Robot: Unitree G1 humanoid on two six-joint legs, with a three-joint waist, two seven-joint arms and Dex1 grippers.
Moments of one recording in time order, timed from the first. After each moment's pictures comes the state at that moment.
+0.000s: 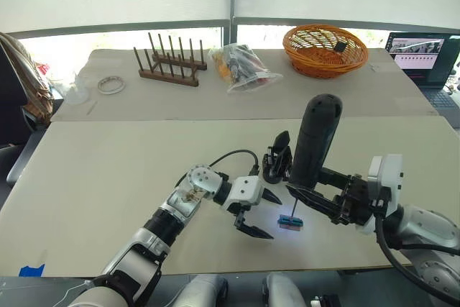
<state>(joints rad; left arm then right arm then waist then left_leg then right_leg) -0.60 0.22 -0.48 0.36 -0.08 -0.06 -1.39 0.14 -0.65 -0.27 -0.76 0.77 0.50 0.74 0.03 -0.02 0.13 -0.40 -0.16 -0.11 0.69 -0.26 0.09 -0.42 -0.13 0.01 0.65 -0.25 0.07</state>
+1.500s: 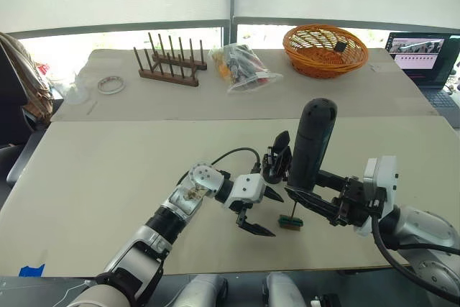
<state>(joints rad) -0.62 0.21 -0.48 0.37 -0.08 -0.07 -1.38 0.15 -0.66 -0.26 -0.74 0.77 0.50 0.74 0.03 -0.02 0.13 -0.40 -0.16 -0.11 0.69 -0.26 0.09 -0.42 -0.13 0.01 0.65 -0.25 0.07</state>
